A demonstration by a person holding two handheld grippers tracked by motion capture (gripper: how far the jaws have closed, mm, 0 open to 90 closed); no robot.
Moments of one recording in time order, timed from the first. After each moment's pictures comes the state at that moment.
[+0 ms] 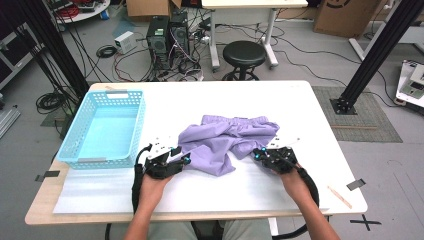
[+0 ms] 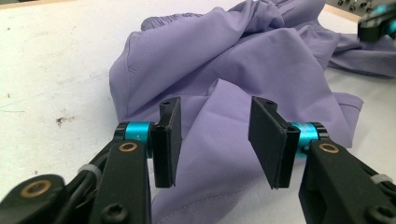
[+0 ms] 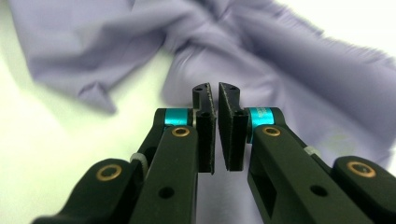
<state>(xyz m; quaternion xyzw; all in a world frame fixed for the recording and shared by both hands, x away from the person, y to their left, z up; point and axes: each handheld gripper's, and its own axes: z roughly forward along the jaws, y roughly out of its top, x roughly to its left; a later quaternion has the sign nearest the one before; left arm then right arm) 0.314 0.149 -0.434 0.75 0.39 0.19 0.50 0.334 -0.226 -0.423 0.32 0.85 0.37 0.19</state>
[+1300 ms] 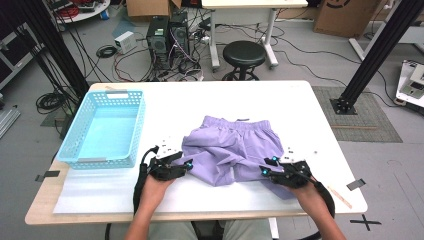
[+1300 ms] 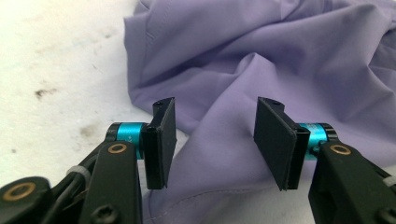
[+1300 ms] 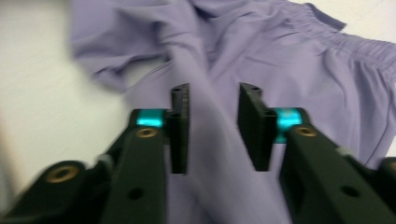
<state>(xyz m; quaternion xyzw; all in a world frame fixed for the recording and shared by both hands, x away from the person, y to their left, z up) 0.320 0.141 -0.447 0.79 0.40 0.17 0.44 0.297 -0.250 -0.411 0.30 0.85 0.39 0.17</state>
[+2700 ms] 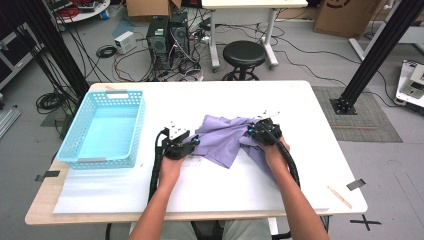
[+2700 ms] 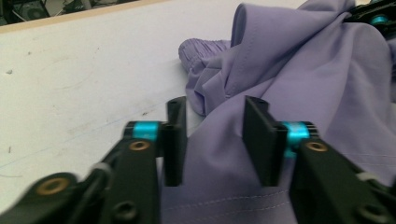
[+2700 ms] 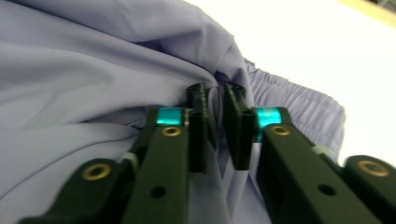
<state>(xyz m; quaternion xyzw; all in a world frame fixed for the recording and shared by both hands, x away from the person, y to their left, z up) 0.371 0.118 -0.438 0.73 0.43 0.24 0.47 0.423 -0.201 -0.426 0.42 0.81 0.32 0.26</state>
